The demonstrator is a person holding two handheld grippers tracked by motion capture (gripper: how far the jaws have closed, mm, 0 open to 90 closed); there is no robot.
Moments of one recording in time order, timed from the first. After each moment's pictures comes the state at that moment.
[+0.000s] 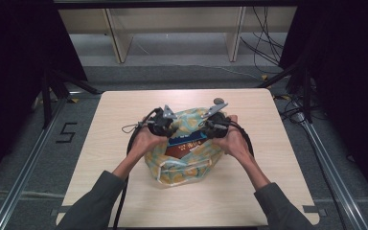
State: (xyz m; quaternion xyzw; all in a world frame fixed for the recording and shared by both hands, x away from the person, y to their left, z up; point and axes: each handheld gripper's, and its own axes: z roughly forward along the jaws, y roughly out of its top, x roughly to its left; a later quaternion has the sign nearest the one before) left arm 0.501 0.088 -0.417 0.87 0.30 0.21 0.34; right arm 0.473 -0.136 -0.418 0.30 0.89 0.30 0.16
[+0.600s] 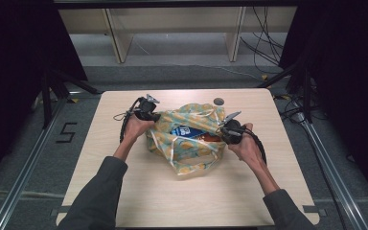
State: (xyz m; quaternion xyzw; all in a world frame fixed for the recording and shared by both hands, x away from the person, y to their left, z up) left arm 0.561 0.141 -0.453 0.84 0.40 0.20 0.32; right arm 0.482 -0.192 -0.455 0.38 0.88 0.21 0.17
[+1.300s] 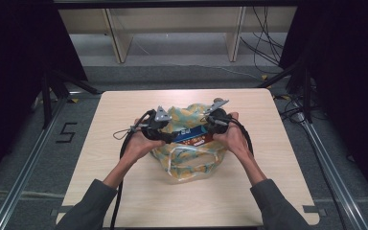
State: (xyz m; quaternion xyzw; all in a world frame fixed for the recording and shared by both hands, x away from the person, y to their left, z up) left arm 0.454 0.099 -0.414 0.87 0.28 0.20 0.36; right arm 0.499 -0.145 -0.420 0.35 0.87 0.30 0.18
